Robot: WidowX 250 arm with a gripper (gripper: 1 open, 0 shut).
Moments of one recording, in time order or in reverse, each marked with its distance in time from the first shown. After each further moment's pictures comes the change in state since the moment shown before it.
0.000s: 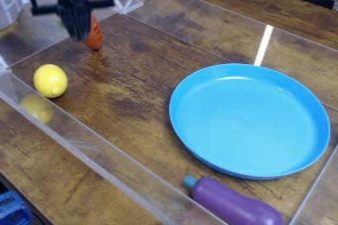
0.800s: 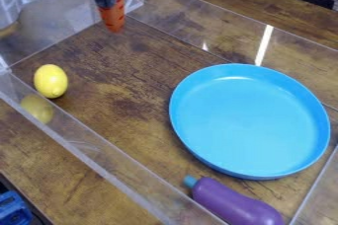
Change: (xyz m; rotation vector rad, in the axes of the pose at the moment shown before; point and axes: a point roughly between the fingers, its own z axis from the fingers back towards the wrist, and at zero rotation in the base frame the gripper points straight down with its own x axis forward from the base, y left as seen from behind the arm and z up) arm -0.020 -0.055 0.029 -0.033 -0.017 -0.028
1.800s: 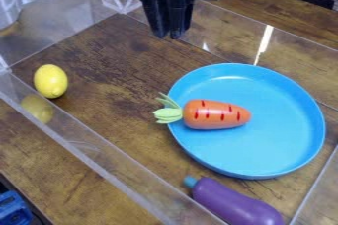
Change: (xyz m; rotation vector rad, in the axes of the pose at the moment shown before) arm -0.063 -0.058 -0.003 -0.026 0.047 -0.452
